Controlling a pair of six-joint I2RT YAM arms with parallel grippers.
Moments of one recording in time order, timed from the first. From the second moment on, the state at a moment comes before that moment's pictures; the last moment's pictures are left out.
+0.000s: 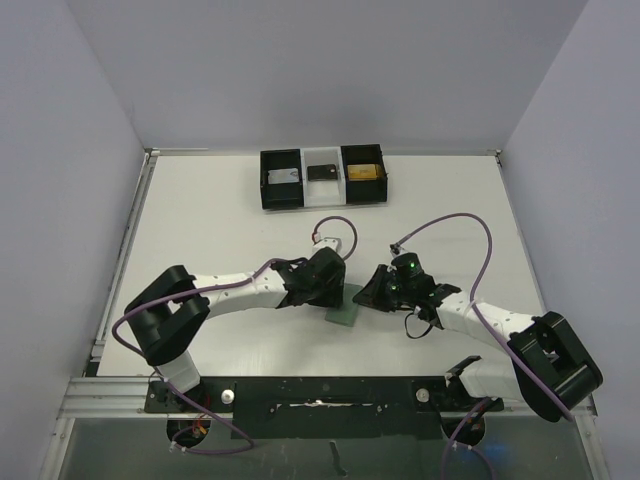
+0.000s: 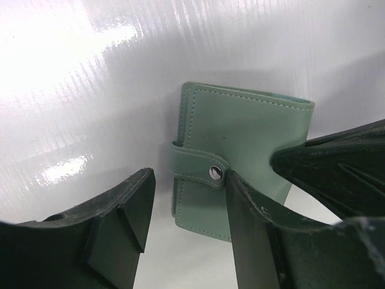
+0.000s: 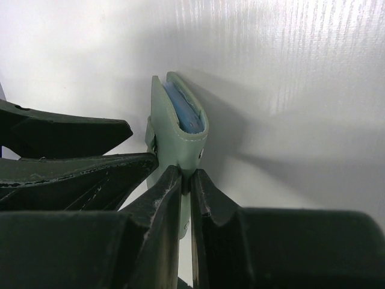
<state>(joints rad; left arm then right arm) -0.98 1.70 1.01 -0.28 -0.19 -0.74 0.55 1.25 0.45 0.00 -0.22 0.88</state>
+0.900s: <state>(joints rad) -0.90 1.65 0.92 -0.25 -0.10 -0.69 0.55 1.29 0.47 -0.05 -0.22 0.87</state>
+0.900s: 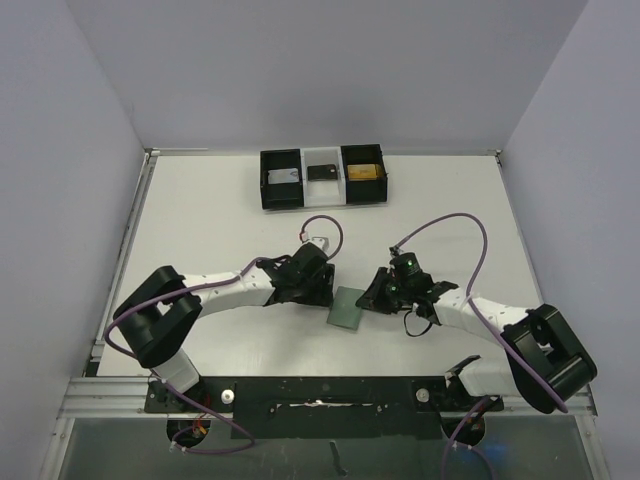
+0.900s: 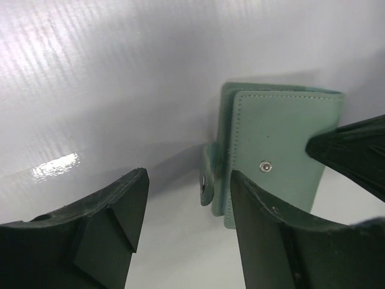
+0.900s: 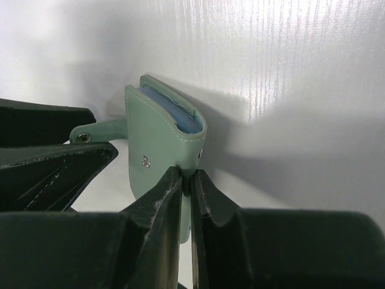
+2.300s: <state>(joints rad) -0.82 1.50 0.73 -0.11 0.10 -0.65 0.37 1.94 1.52 -0.26 0.10 0.38</state>
